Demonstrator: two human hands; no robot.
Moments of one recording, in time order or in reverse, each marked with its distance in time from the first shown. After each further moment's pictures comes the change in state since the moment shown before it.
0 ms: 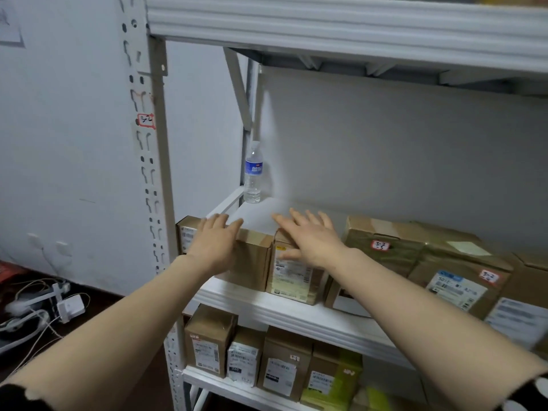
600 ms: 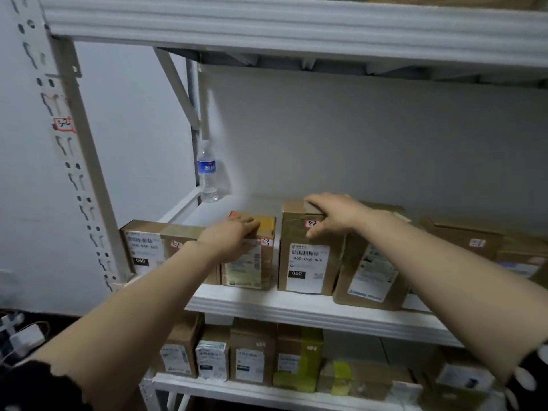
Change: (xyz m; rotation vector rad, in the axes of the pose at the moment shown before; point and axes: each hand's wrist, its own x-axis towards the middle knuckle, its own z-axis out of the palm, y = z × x) left_hand 0.010 0.106 -0.012 -0.042 -0.122 0.339; right_hand -0.072 0.112 -0.041 0.088 -0.040 0.197
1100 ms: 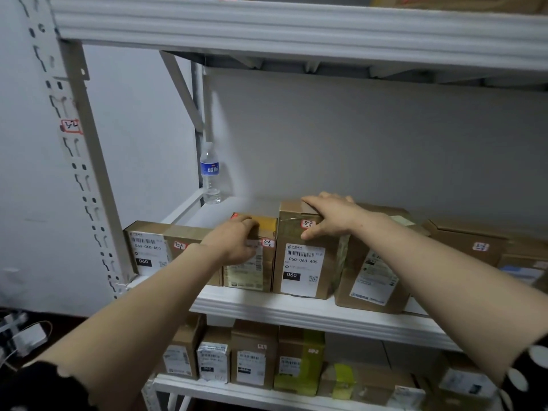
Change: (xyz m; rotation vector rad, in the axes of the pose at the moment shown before) left_hand -0.001 0.001 0.002 -0.115 0.031 -0.055; right_hand 0.011 -0.004 0.005 -0.027 0.011 0.040
